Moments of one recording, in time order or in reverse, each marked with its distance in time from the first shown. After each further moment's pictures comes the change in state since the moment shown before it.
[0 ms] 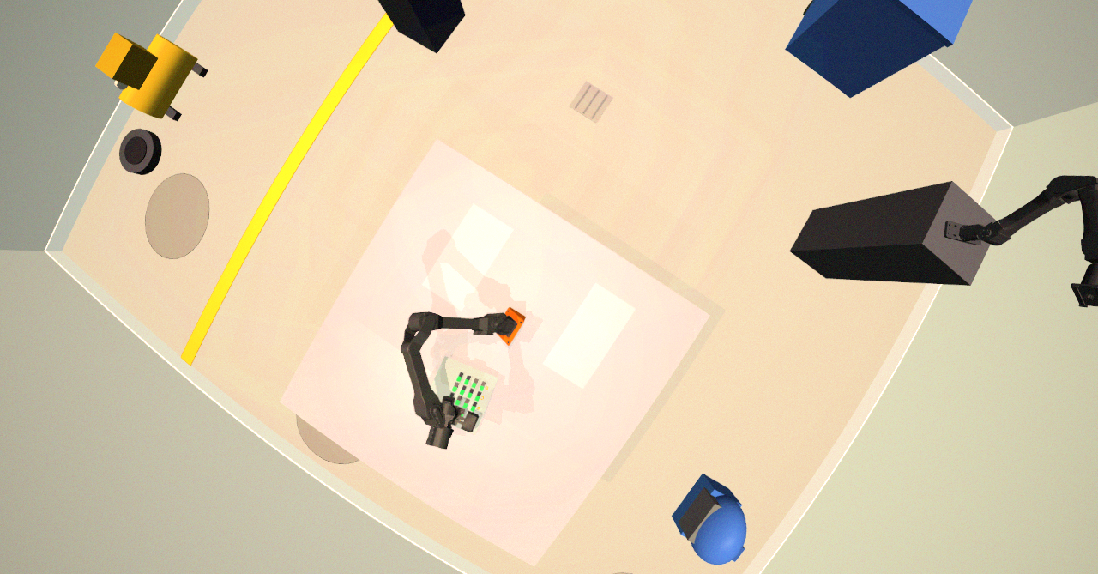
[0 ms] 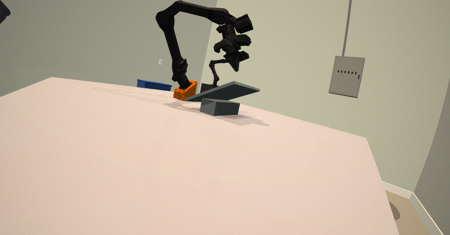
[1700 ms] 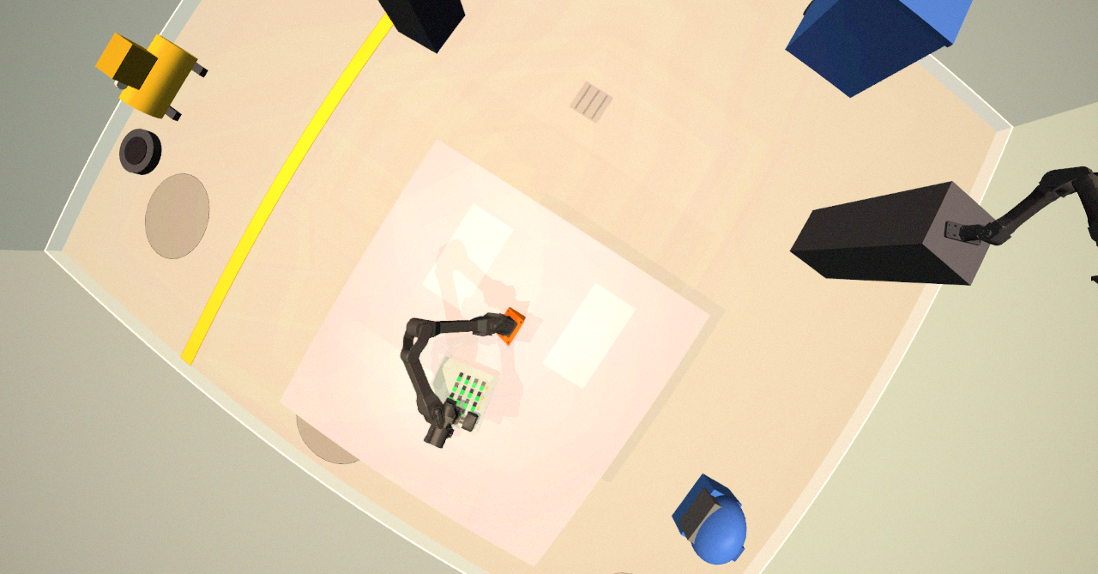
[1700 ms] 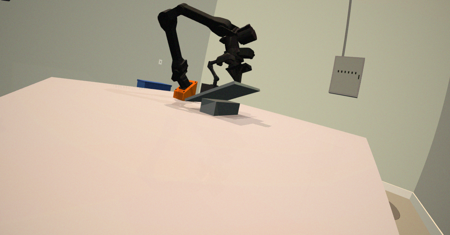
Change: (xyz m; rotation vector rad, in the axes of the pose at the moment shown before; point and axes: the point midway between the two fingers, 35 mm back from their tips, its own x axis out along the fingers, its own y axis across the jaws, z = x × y) arm 0.057 -0.005 0.000 -0.004 0.024 -0.010
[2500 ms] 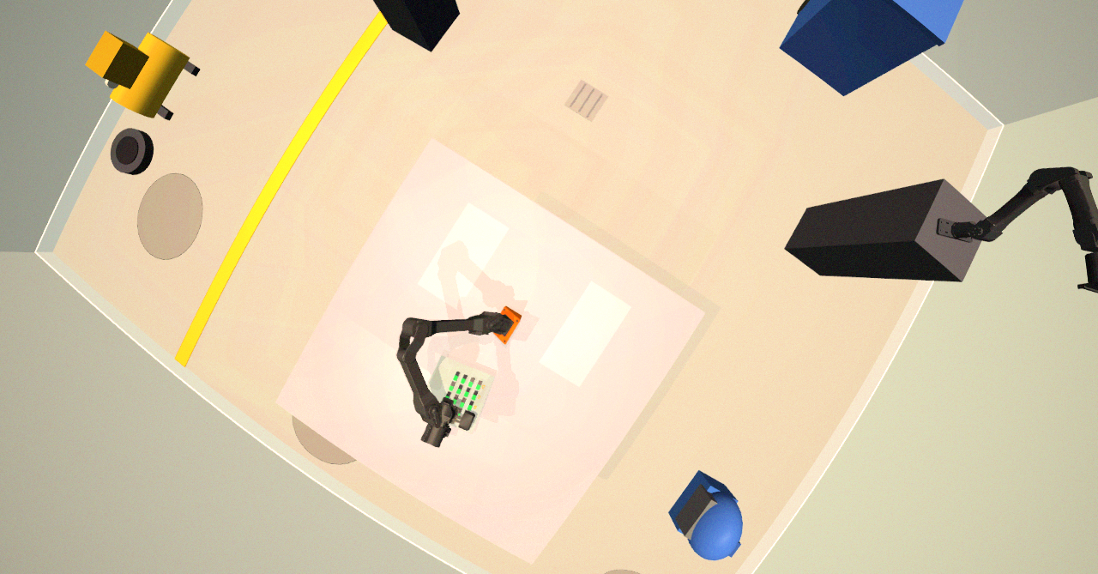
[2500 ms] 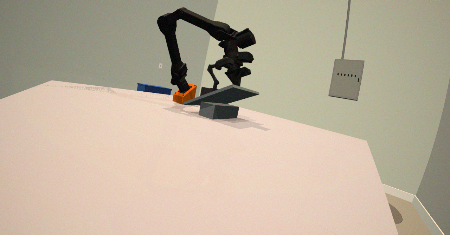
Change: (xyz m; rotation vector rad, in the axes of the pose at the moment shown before) arm 0.003 0.000 0.000 -0.001 0.000 0.000
